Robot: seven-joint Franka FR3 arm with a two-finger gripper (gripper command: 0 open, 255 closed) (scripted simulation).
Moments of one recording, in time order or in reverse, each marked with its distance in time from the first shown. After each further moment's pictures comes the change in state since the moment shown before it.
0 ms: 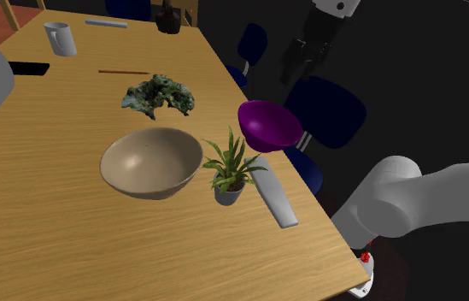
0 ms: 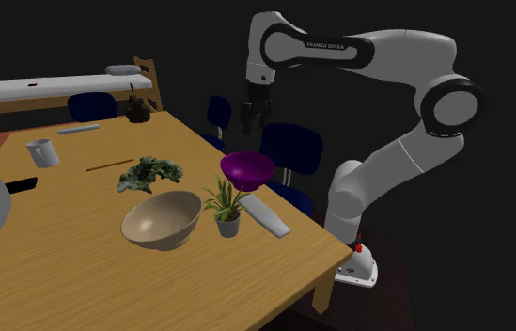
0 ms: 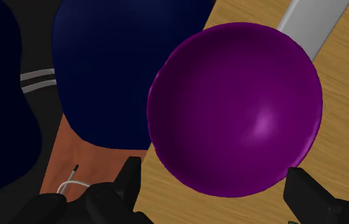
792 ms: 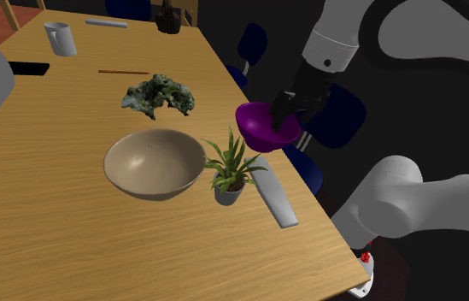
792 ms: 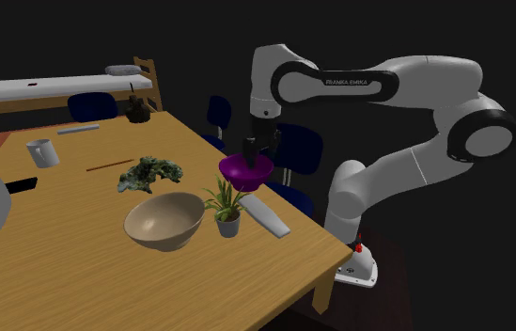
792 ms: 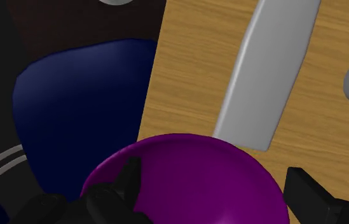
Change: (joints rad) arm 0.015 -0.201 0.197 -0.280 0.139 0.041 0.309
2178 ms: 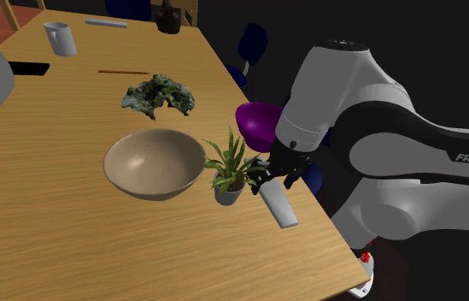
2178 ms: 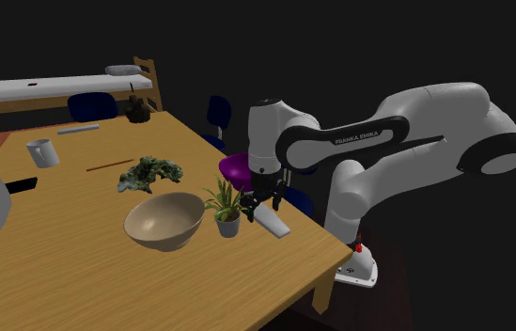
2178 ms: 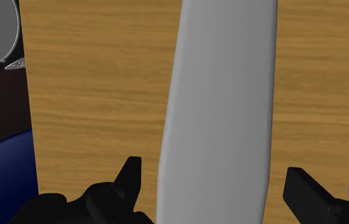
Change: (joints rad) arm 0.090 -0.054 0.310 -0.254 0.278 0.178 0.338
